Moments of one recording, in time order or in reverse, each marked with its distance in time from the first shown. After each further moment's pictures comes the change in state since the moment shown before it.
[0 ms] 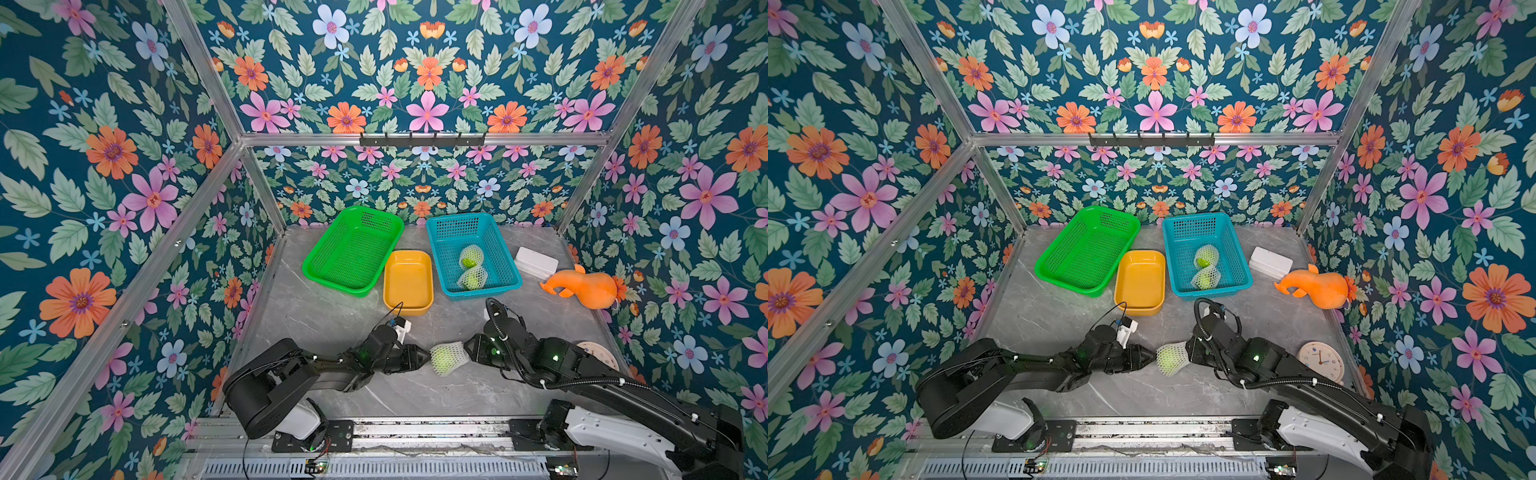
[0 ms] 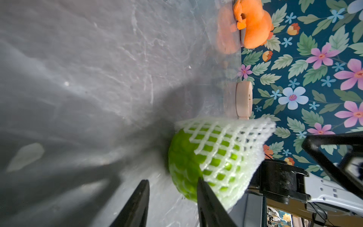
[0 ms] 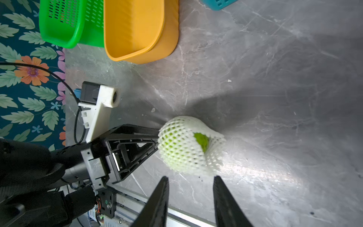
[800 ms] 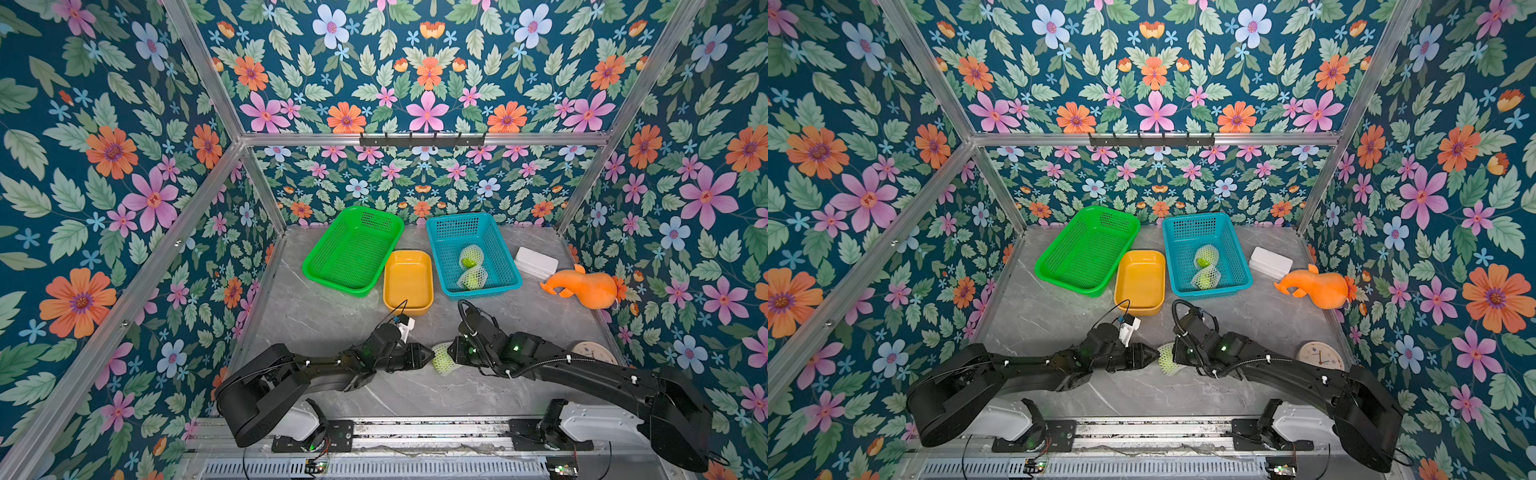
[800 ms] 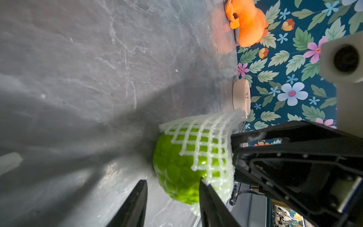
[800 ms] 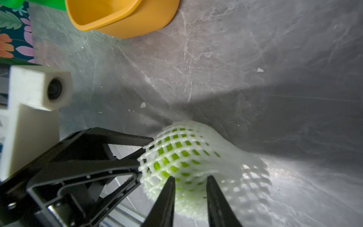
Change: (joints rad) left arm -0.026 -0.053 0.033 -0.095 -0.036 0.031; right arm -0.002 0.267 -0.064 0.240 -0.071 -0.018
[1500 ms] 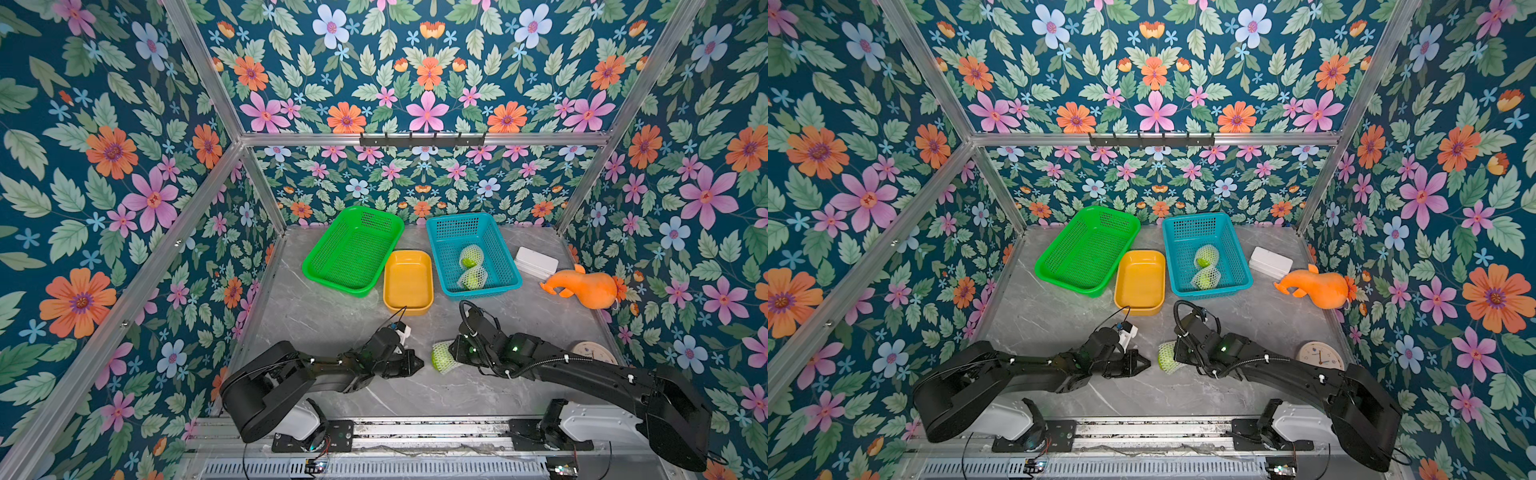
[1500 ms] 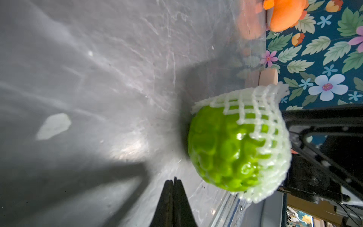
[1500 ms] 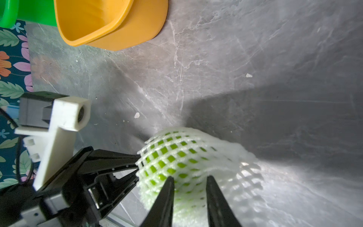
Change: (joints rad) left arm 0.003 0.057 -0.025 -0.024 0.018 0.028; right arm -0.008 -0.006 -0.026 0.034 0.023 0.031
